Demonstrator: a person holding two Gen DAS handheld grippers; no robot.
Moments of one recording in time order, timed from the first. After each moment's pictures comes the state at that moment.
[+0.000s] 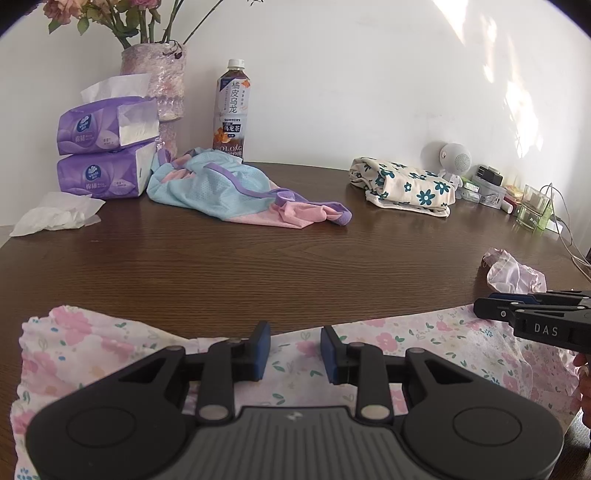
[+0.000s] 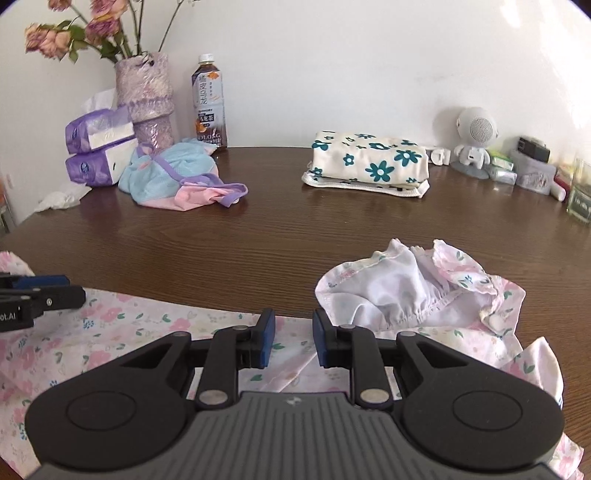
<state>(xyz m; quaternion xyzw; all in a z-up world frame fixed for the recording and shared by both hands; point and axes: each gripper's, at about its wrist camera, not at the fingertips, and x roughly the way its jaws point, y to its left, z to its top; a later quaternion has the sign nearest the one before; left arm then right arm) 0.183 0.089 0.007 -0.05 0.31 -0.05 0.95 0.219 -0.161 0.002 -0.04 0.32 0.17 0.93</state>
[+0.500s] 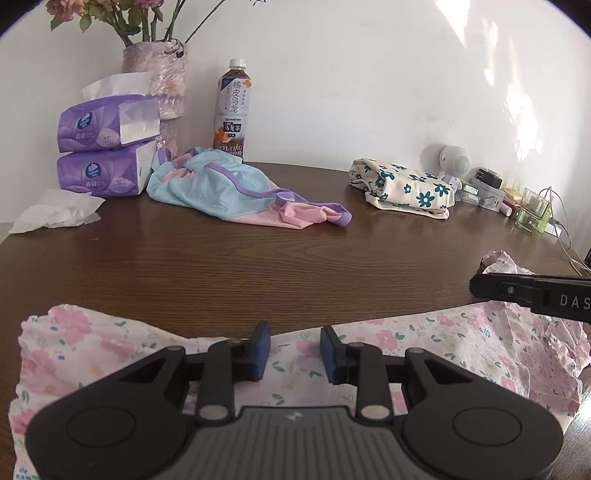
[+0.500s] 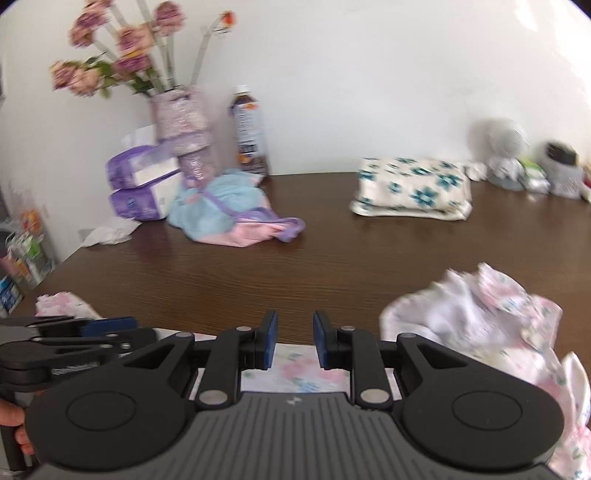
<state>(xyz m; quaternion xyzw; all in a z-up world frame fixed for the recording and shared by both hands) 0.183 0.091 0.007 -0.05 0.31 -0.05 0.95 0.204 -0.130 0.030 0.00 0.30 0.24 0.92</state>
